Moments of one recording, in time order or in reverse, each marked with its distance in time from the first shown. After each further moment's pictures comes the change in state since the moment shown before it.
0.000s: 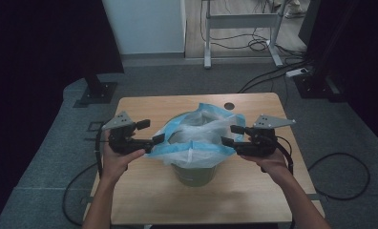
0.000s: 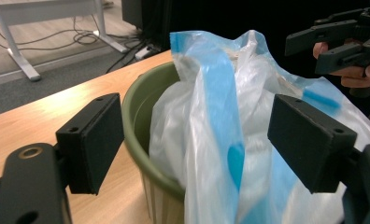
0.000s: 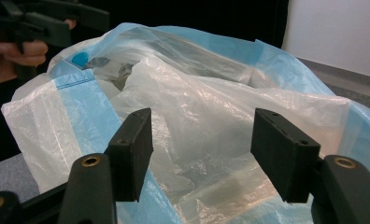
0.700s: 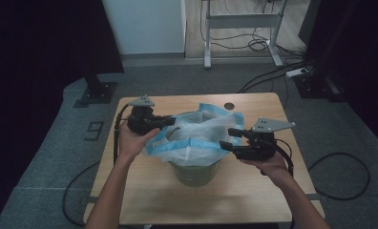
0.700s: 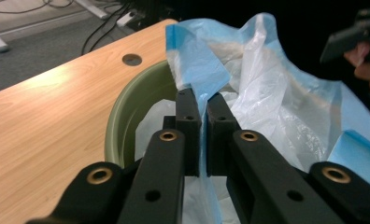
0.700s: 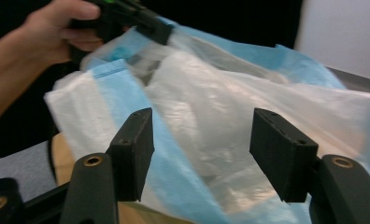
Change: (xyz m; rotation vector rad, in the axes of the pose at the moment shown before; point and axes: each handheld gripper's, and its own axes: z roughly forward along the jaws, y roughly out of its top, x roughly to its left) left arm 0.020 0.031 0.050 0.133 -0.075 -0.038; right arm 0.011 0.001 -0.003 -0.001 0.049 -0.028
